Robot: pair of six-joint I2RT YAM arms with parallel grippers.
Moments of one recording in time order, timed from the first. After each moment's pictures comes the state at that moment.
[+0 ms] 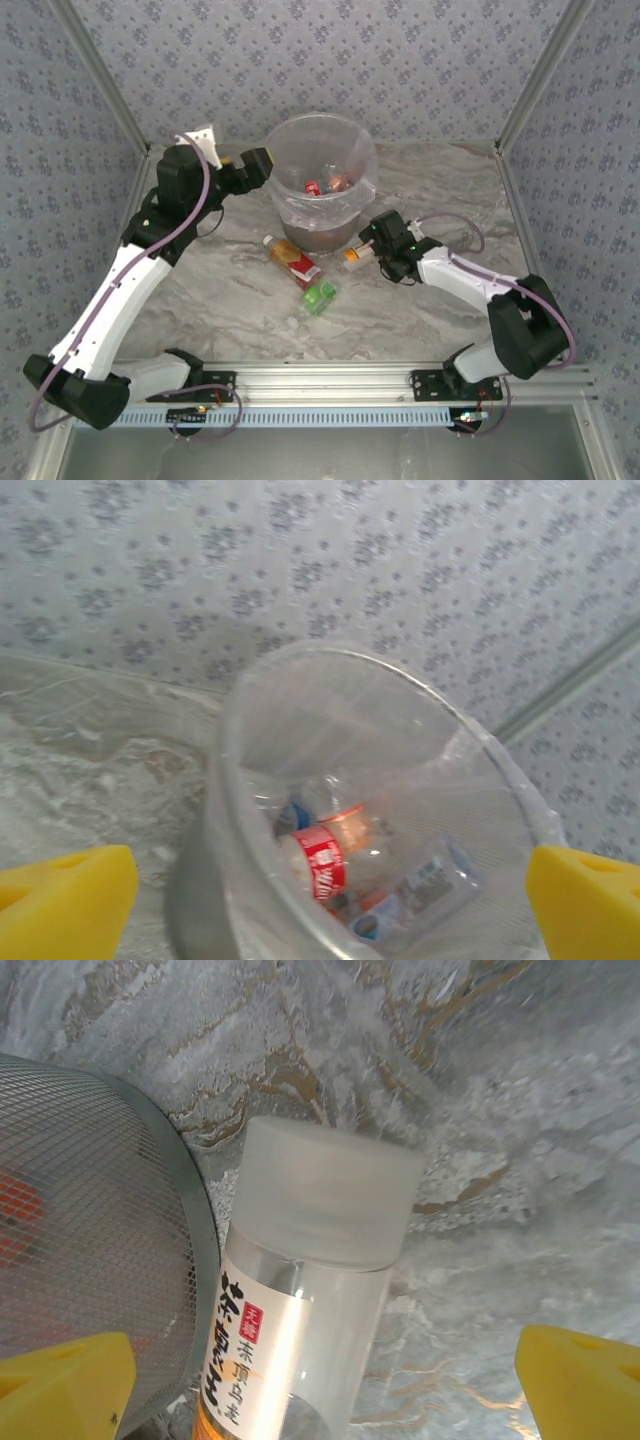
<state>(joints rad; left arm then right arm) -0.44 1.14 1.30 -0.43 -0.04 -0.56 0.56 1.45 0.83 -0.34 0.19 1.36</state>
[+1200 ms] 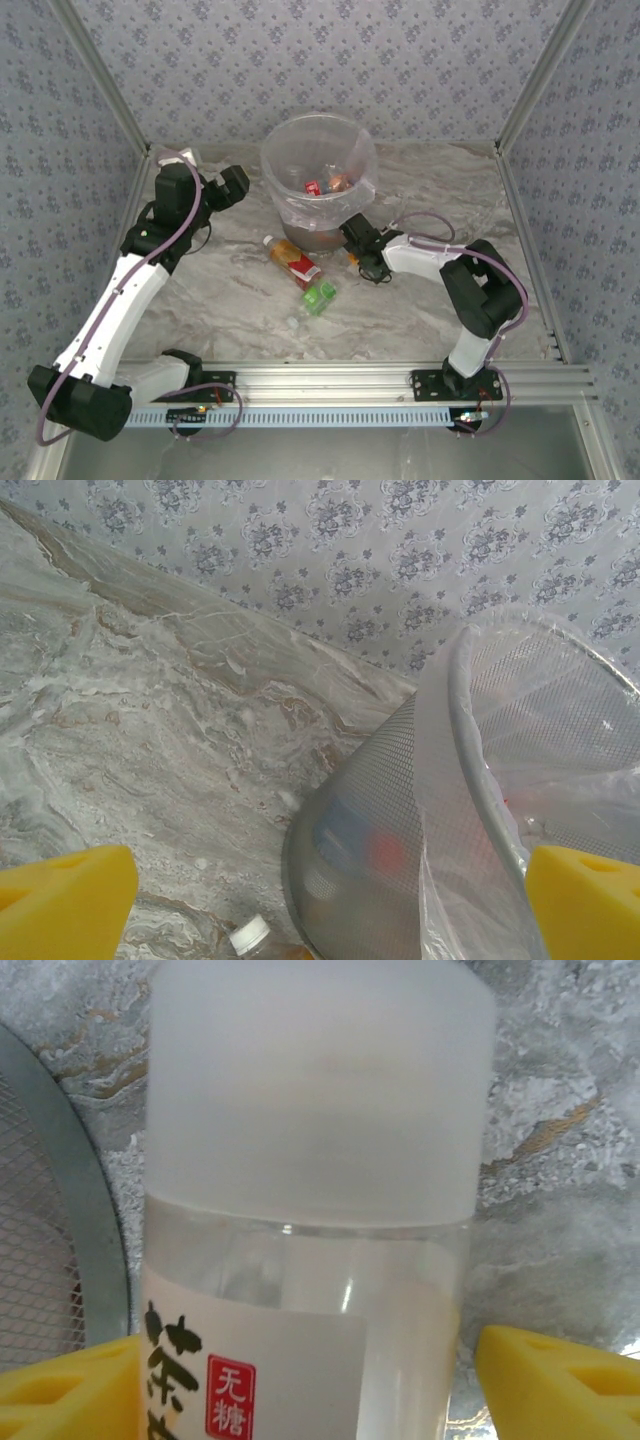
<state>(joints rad) -0.34 1.10 1.15 -0.49 -0.12 -0.63 0.66 1.73 0.98 -0.41 0.30 1.42</state>
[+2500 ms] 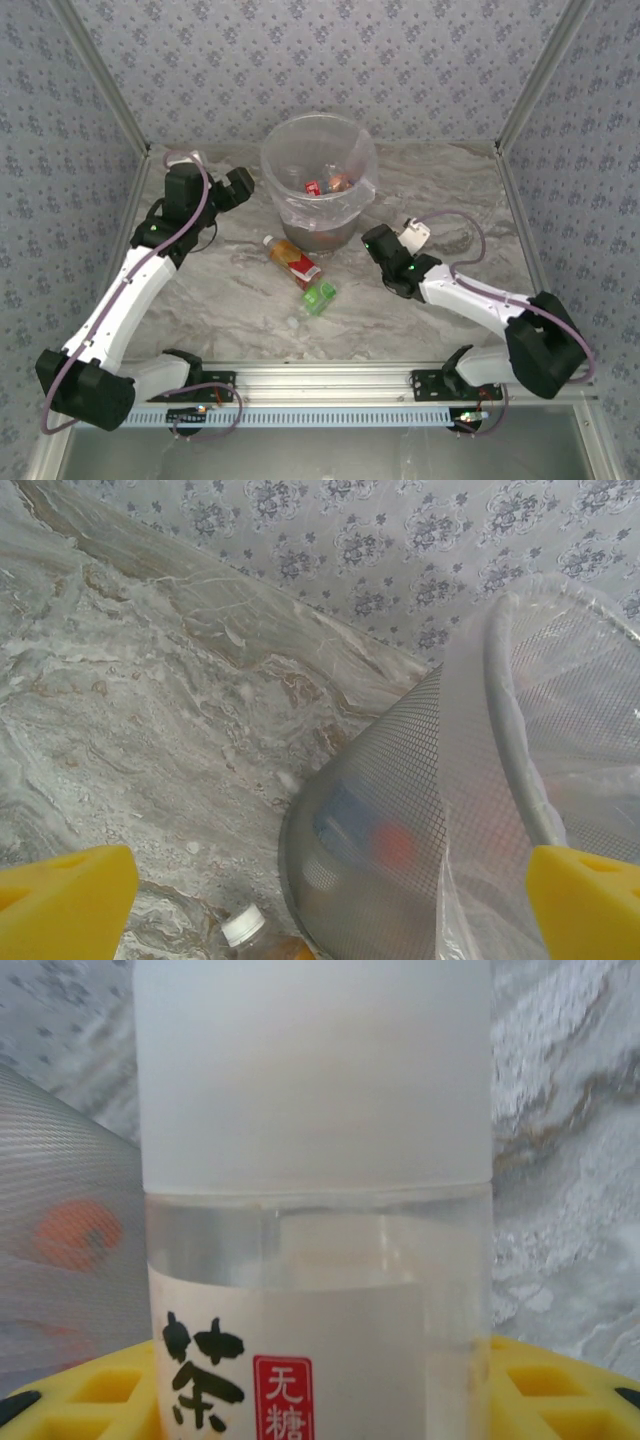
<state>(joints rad) -0.33 1.15 1.12 -0.45 -0.09 -0.67 0.71 1.29 0.74 -0.28 0.64 1.14</state>
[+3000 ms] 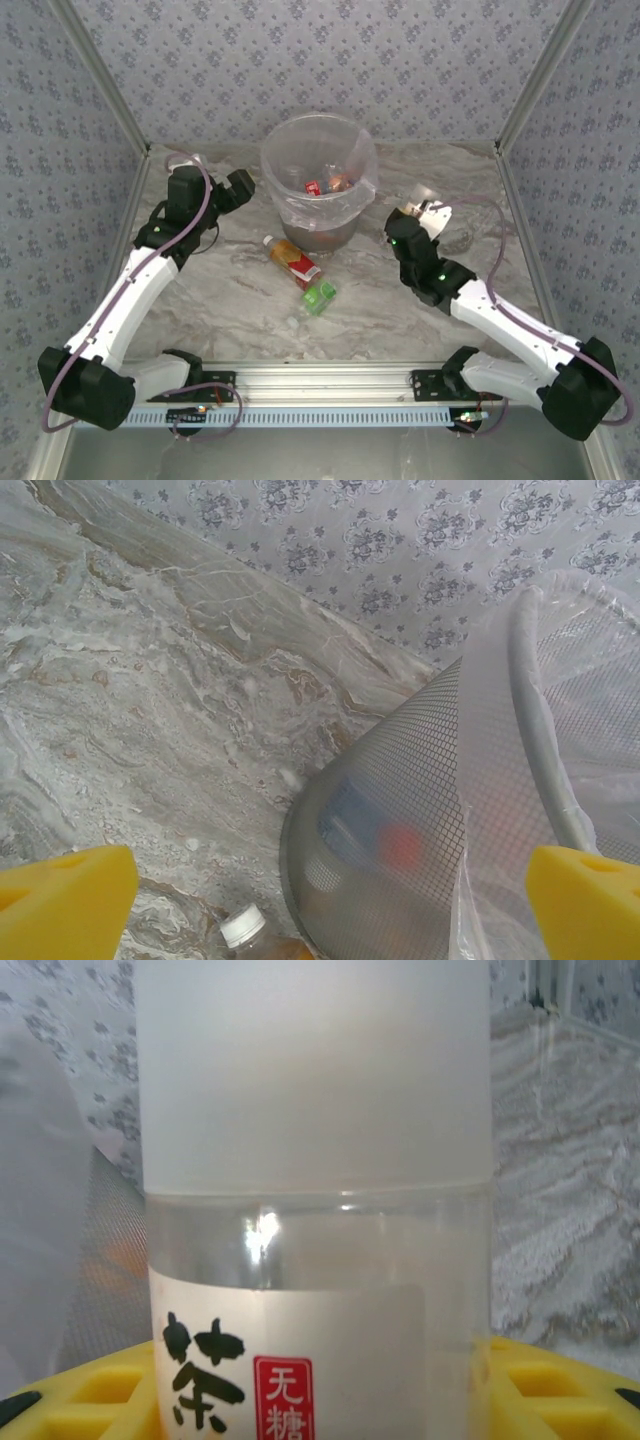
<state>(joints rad) -0.33 1.15 1.09 -0.42 -0.11 -0.69 0.68 1.04 0.77 -0.20 0.76 0.75</state>
